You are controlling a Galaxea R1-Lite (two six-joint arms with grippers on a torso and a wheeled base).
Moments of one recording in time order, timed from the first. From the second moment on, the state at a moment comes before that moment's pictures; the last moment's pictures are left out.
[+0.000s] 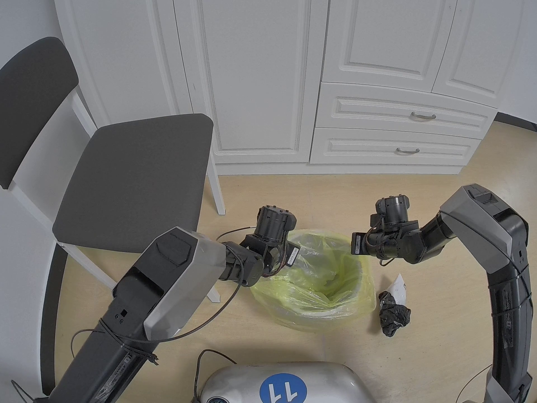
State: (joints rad) left arm -0.60 2.79 -2.00 -0.27 0.24 0.10; right arm 0.24 2.48 -1.40 -0.45 0.07 0.23
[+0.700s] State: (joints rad) left arm -0.53 2.87 -2.00 -0.45 0.24 0.07; right arm 0.23 2.55 -1.44 -0.54 0.04 0.27
